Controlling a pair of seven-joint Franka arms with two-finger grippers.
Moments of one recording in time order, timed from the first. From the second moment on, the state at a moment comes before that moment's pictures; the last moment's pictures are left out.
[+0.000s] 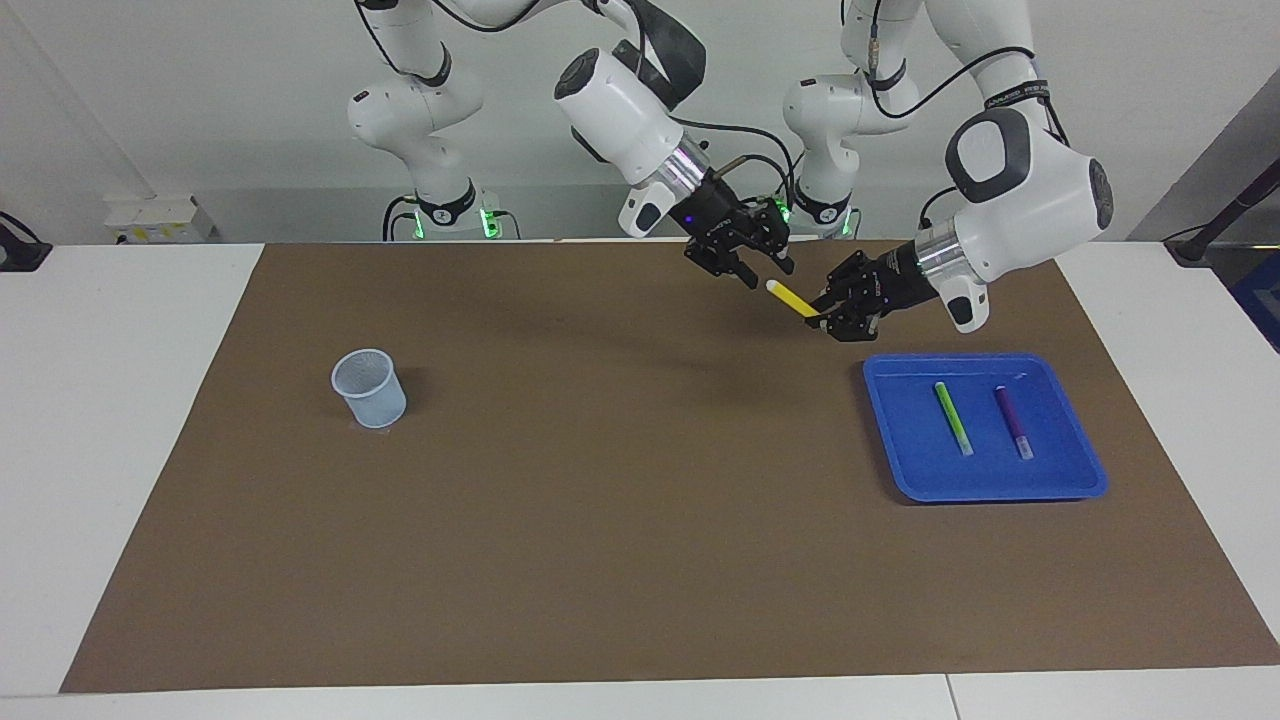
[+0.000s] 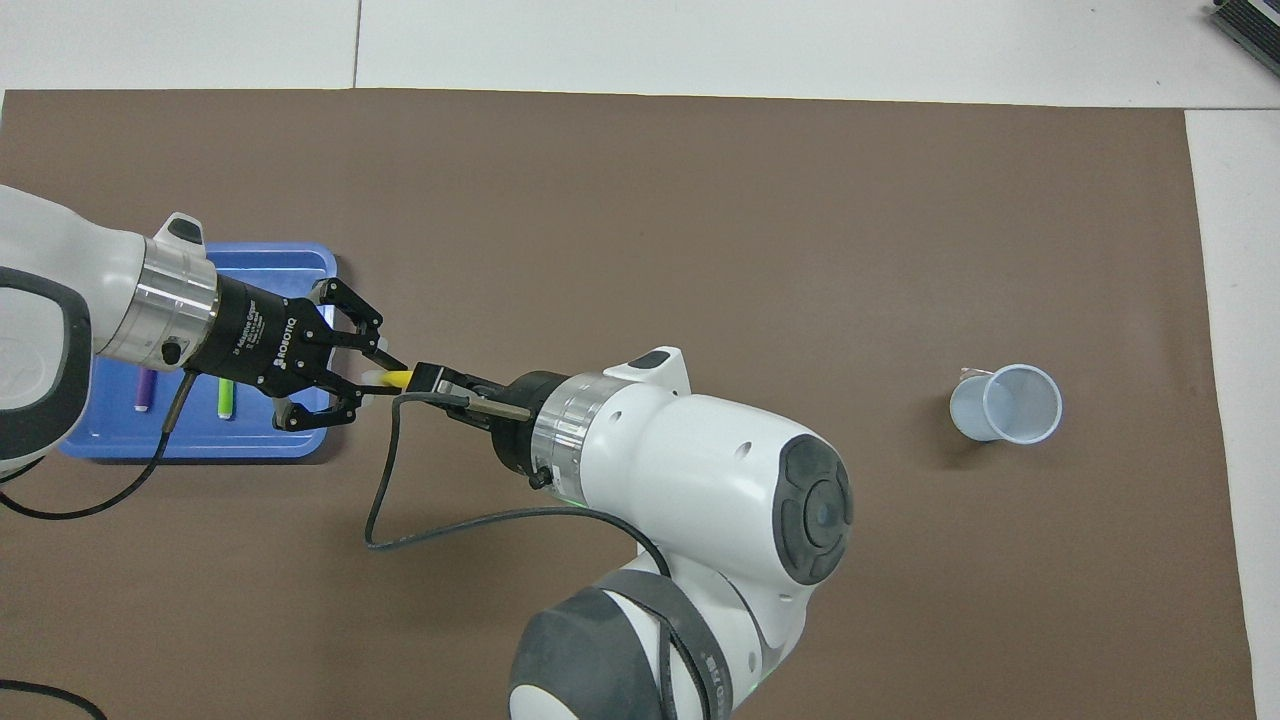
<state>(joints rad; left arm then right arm) -0.03 0.04 -0.08 -1.90 -0.69 1.72 -1.27 0.61 0.16 0.18 -1.83 0.69 2.66 0.64</state>
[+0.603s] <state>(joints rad) -0.04 0.02 -0.08 -1.91 -0.70 1.72 -1.29 0.62 0.21 0.18 -1.82 0.69 2.75 0.64</state>
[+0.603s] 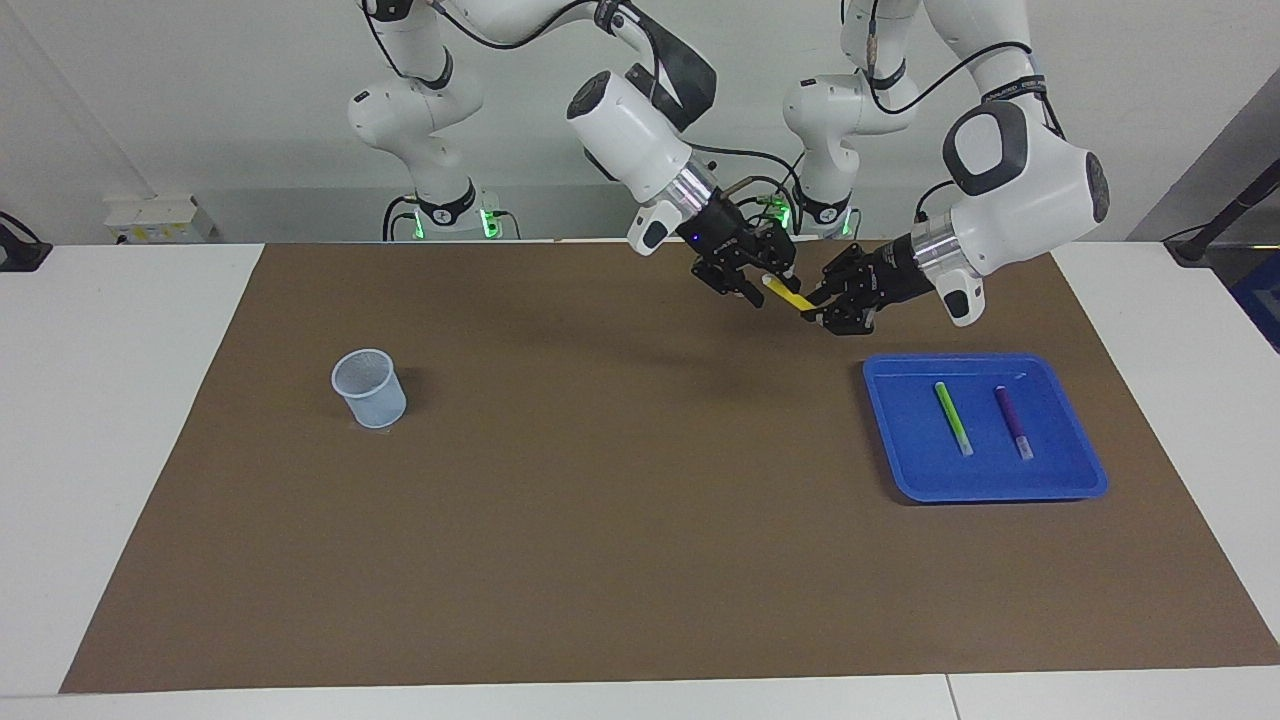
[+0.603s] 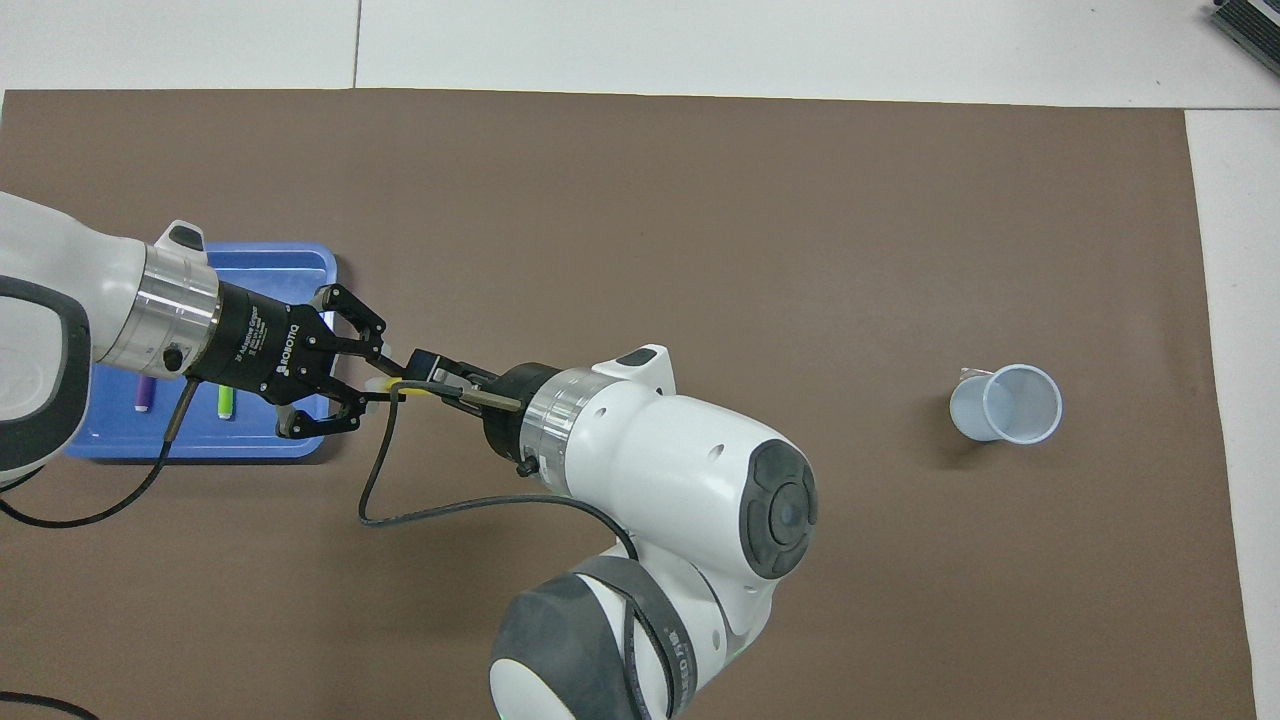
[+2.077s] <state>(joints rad) -0.04 0.01 -0.08 -1.92 -0.71 1.71 -1.30 0.64 0.21 0.18 -1.81 0.69 2.75 0.64</state>
